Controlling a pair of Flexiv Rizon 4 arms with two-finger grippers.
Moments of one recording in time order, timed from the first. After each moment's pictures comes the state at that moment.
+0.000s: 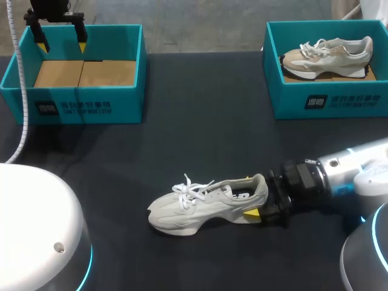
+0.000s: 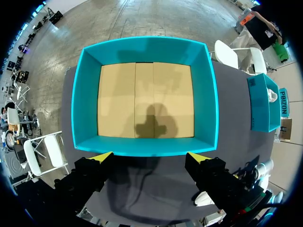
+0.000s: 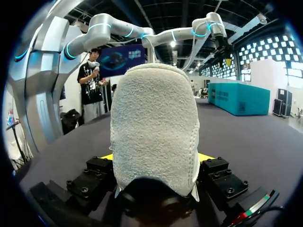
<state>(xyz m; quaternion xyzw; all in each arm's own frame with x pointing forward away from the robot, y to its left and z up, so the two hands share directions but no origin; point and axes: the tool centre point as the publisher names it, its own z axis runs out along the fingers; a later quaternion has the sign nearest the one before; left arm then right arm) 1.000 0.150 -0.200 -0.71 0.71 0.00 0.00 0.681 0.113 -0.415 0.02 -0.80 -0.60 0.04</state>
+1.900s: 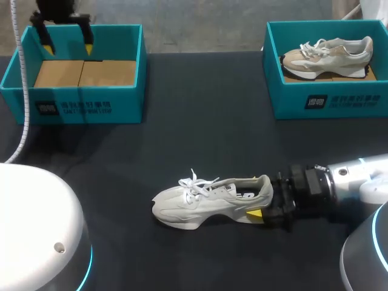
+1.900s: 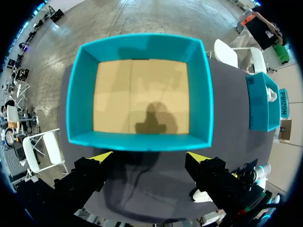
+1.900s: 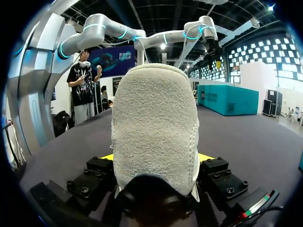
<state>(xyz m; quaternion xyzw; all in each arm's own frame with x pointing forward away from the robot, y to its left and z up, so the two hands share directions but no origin) 0.980 0.120 -0.203 -0.71 0.71 0.01 -0.01 0.680 0.104 -0.414 -0.01 -0.80 -0.61 0.01</state>
